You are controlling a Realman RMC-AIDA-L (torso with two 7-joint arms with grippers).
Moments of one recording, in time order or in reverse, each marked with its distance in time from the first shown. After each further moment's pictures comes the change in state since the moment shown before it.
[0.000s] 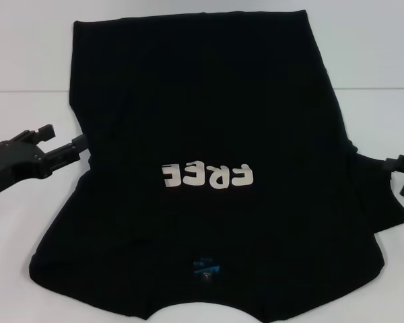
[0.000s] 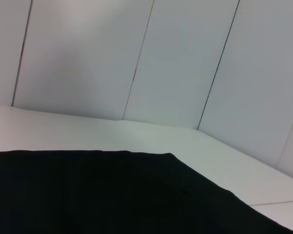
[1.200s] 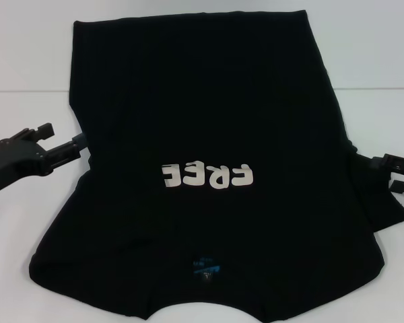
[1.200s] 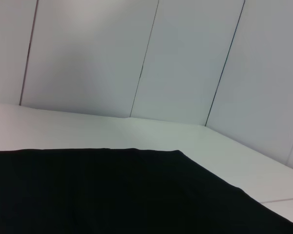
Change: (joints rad) left arm -0.012 0.002 0.004 -0.010 0.004 -0.042 0.012; right arm 0.036 0.024 -0.007 0.035 0.002 0.093 -0.066
